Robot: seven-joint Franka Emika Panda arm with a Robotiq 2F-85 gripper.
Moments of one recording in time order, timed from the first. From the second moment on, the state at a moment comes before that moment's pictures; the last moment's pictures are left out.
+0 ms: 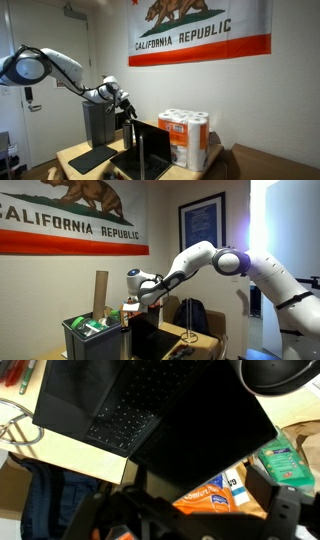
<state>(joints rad) 0.33 0.63 -0.11 -1.46 -0.52 2.28 1.49</state>
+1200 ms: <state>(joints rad) 0.37 0.70 -0.15 -1.40 -0.53 2.28 1.50</state>
